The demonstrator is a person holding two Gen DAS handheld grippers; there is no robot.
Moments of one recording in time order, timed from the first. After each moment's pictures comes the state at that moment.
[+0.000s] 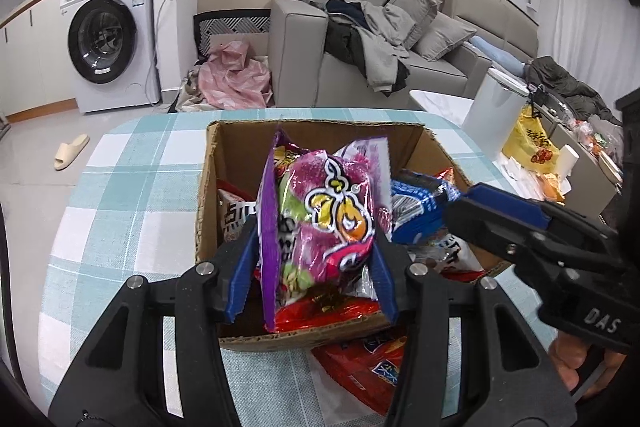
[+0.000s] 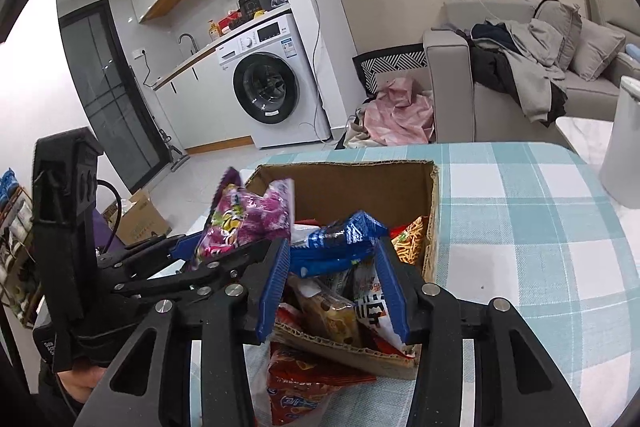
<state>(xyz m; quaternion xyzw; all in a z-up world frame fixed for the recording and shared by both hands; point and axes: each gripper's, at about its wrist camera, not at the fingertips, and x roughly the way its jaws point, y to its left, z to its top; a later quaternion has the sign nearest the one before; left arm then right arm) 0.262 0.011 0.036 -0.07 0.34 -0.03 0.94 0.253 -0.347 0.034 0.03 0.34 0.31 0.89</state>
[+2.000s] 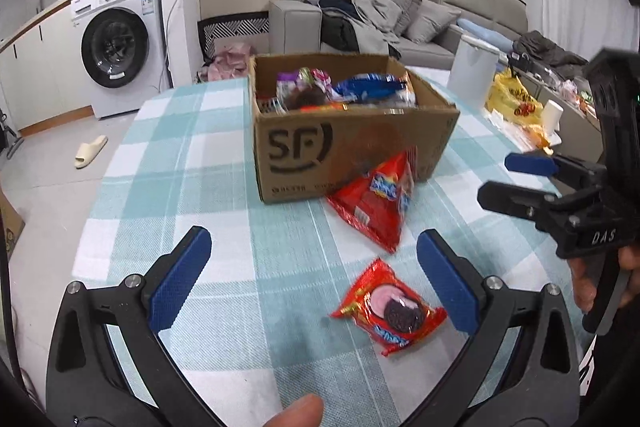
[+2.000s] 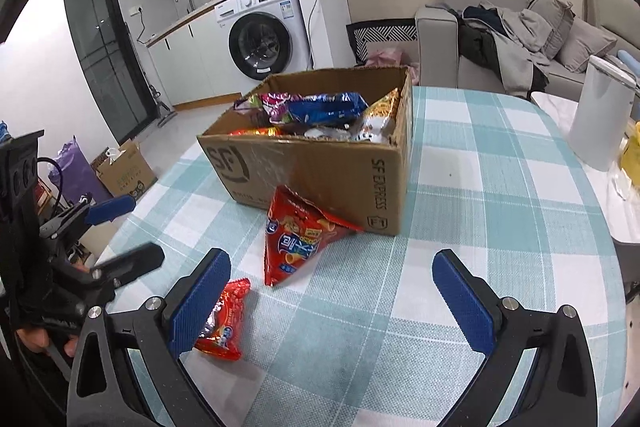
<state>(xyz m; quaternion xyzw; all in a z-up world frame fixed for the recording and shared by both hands) 0.082 0.009 0.021 -0.03 0.35 -0.03 0.94 0.144 -0.386 0.003 -0.03 0.39 0.29 0.88</state>
